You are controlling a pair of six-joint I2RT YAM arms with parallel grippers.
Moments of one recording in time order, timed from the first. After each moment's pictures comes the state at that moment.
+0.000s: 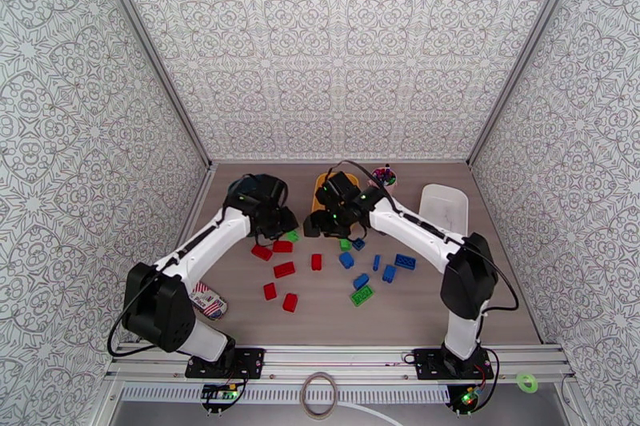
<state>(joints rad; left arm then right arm) -0.33 1.55 1.29 -0.84 0.14 -0.79 0.76 1.89 1.72 -0.83 -0.37 0.63</state>
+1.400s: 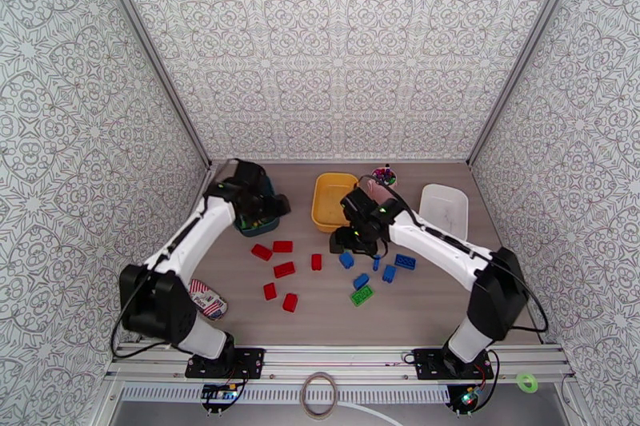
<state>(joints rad) -0.32 1.49 1.30 -0.87 0.15 -0.51 0.73 1.61 1.33 -0.93 -0.16 0.71</state>
